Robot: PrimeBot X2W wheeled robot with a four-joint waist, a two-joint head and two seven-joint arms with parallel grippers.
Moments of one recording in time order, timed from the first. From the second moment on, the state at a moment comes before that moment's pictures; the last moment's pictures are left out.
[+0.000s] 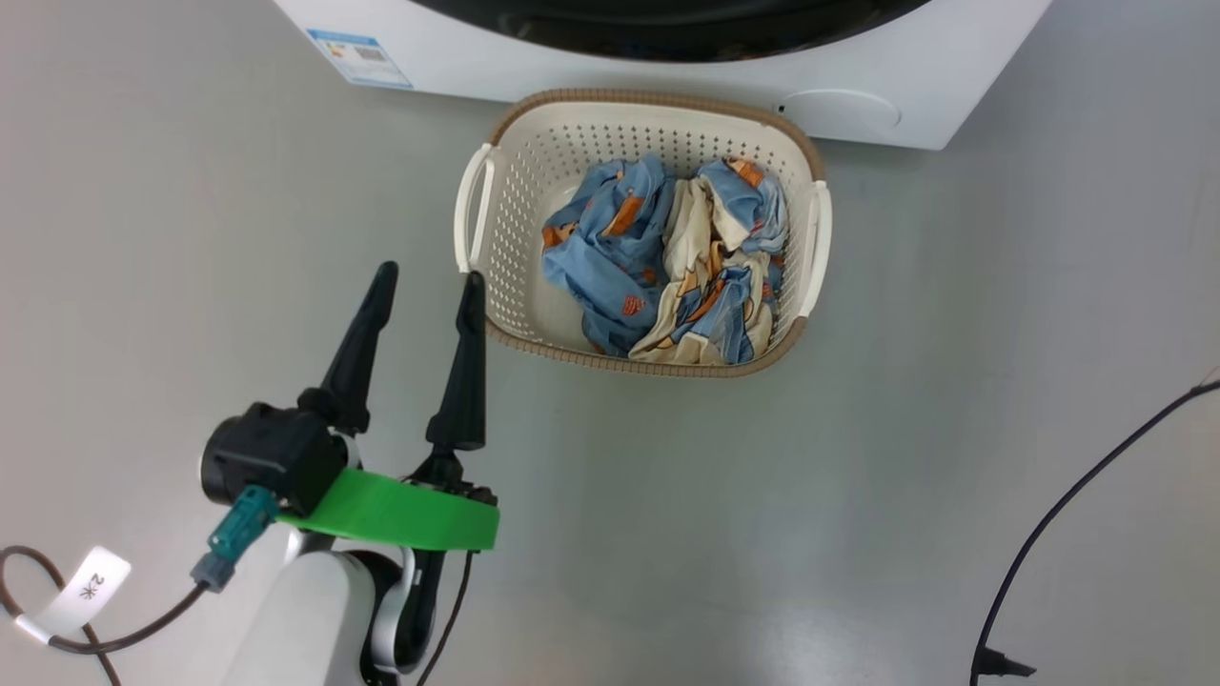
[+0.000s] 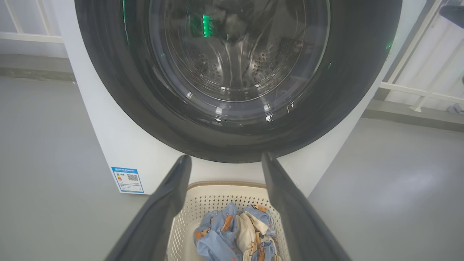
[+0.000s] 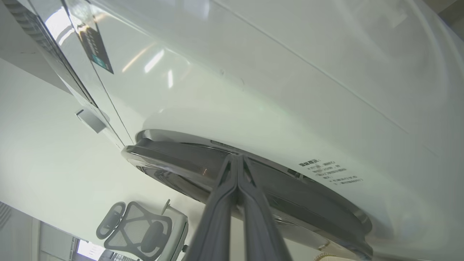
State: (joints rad) left arm -0.35 0.03 -0.30 0.05 -0.34 0.04 -0.26; right arm -1.14 -0.59 0.16 0.52 1.65 0.13 0.43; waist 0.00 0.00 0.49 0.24
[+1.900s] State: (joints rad) left arm -0.33 0.03 -0.31 0.04 -0.42 0.06 -0.26; right arm -1.20 -0.50 0.31 0.70 1.56 0.13 0.58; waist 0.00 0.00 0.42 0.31
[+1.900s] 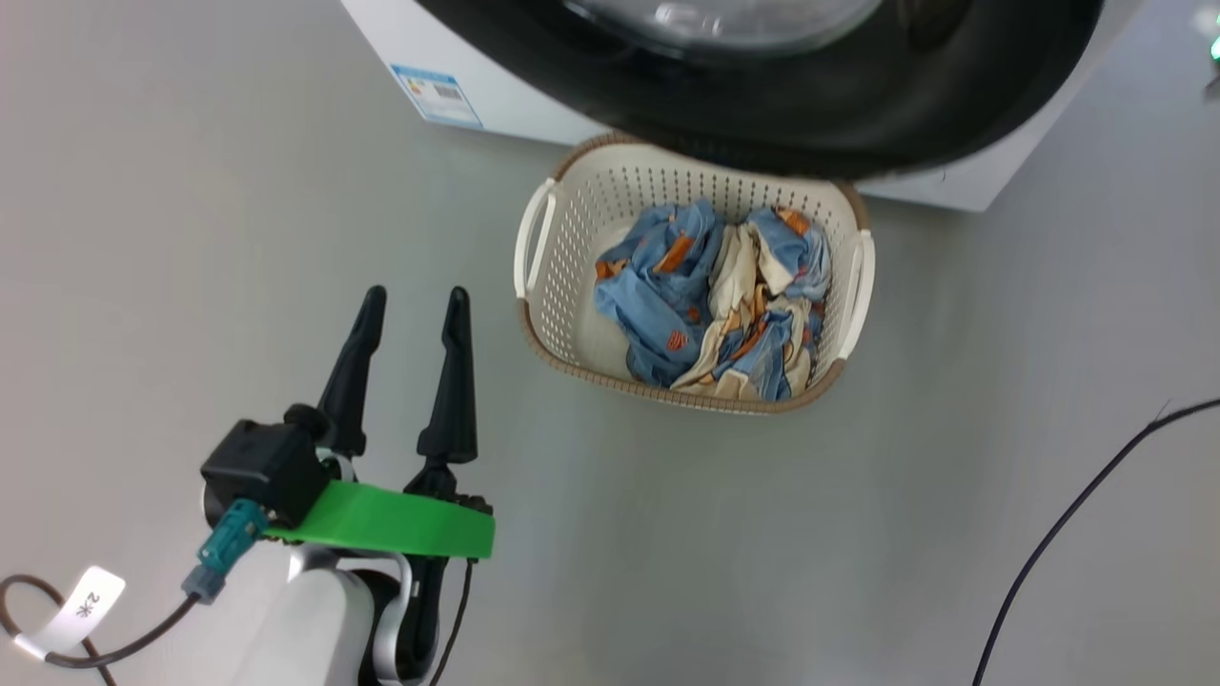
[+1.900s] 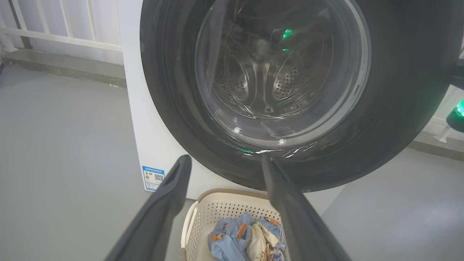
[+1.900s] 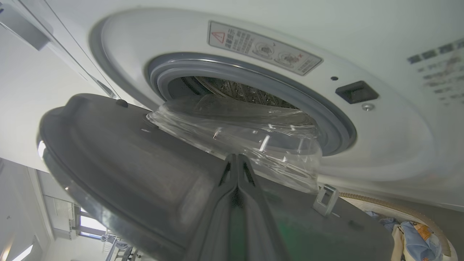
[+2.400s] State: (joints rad) left arm -0.26 0.03 -0.26 0.08 -0.39 0.03 -0.26; right arm -1.03 -0.46 0.35 0.71 1.59 0.13 0.64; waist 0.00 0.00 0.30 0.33
